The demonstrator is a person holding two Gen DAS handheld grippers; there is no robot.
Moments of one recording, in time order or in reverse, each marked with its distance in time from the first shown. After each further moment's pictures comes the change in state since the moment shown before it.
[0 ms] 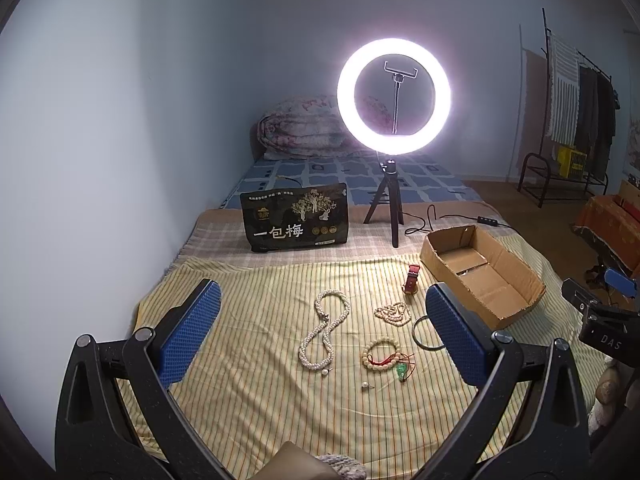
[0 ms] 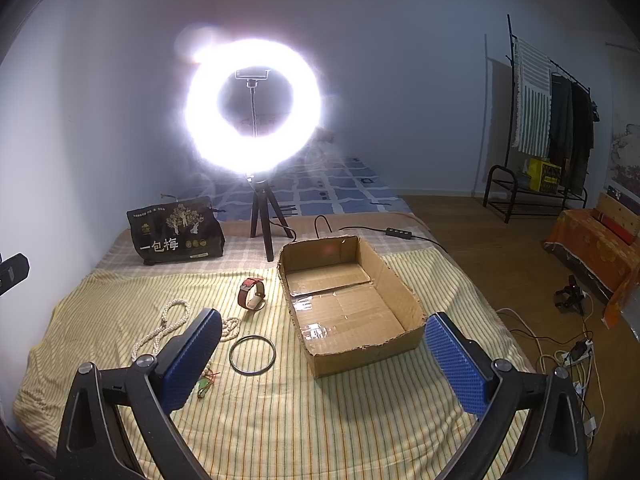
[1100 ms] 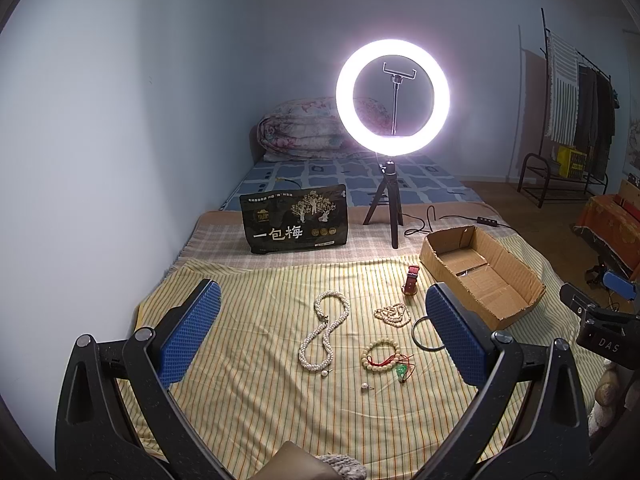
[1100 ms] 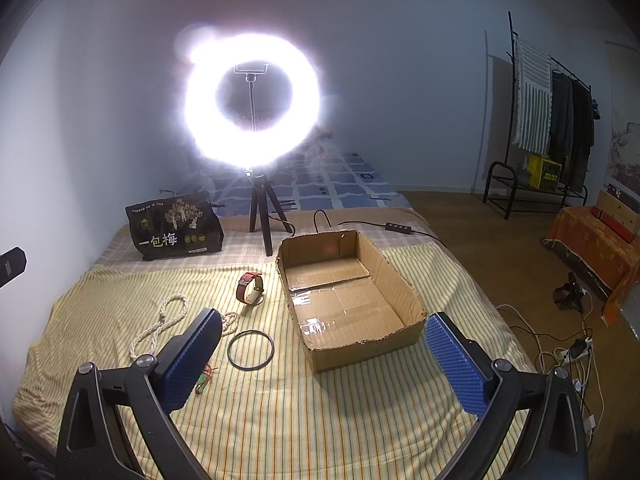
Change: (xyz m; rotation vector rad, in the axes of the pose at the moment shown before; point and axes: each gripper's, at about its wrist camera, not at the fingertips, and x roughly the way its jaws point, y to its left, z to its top) left arm -0.002 0.000 -0.002 0.001 -0.002 0.000; right arm -0.001 0.000 -0.002 -0.001 0.018 -0.003
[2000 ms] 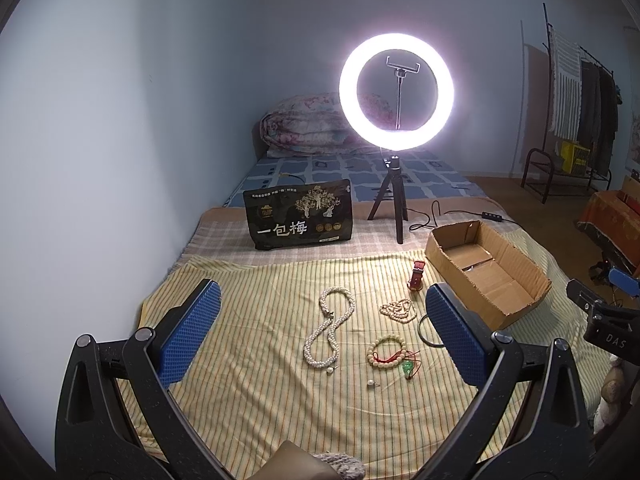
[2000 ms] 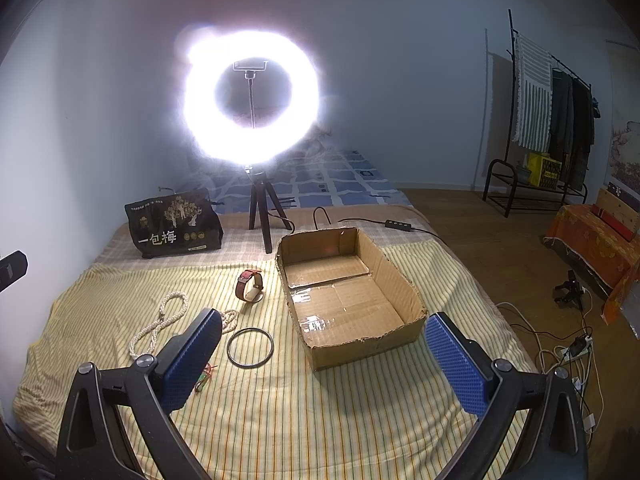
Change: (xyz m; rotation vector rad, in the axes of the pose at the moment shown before) left arm 0.004 0.006 -0.001 0.003 0.012 0.013; right arm 0.001 0.000 0.000 0.000 0.011 0.000
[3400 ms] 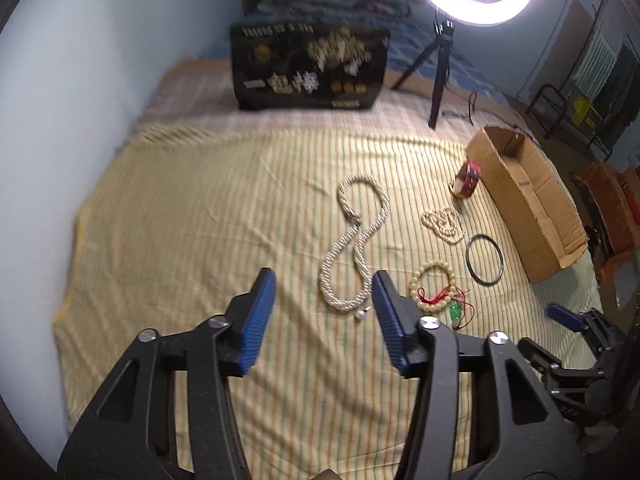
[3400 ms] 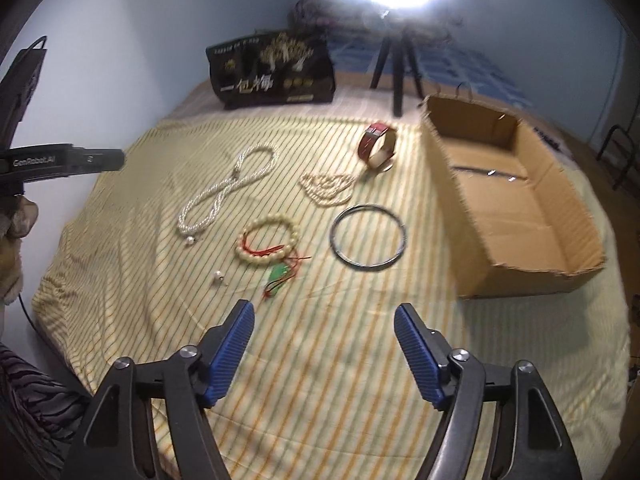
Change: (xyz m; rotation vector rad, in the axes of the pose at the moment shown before) left arm 0.173 0.052 -0.039 -0.092 0.554 -0.124; right arm 0.120 0.084 -0.063 -0.210 0.452 0.348
